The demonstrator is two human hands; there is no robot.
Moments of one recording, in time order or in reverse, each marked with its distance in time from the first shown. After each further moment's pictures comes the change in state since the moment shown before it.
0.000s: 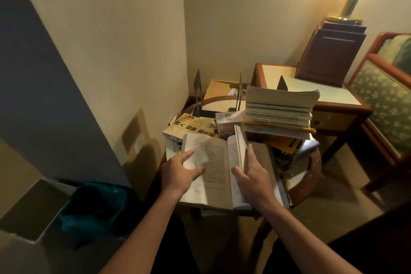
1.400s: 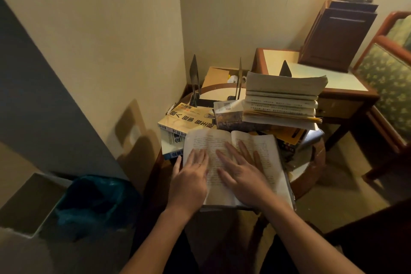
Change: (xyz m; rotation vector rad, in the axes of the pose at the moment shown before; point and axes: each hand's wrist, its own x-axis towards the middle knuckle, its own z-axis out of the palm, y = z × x) left_hand -0.016 -0.028 0.042 0.655 -0.101 0.432; right_hand 0.015 0.023 0.008 -0.601 -0.294 -0.237
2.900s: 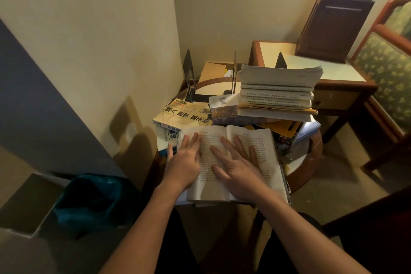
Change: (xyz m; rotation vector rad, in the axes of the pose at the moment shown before) left_hand 0.039 -0.009 -0.010 -0.161 -0.151 -0.103; right_hand 0.000 -0.003 -0.002 -0.020 -0.028 0.001
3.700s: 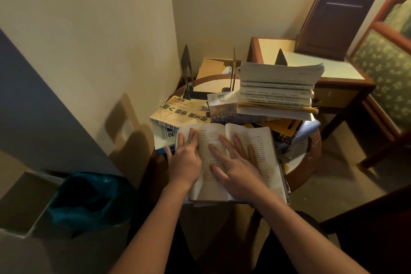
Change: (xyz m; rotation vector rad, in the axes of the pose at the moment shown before) left_hand 0.012 0.006 0.021 -0.090 0.130 -0.126; right_hand 0.003 0.000 0.006 -0.011 0.025 0.012
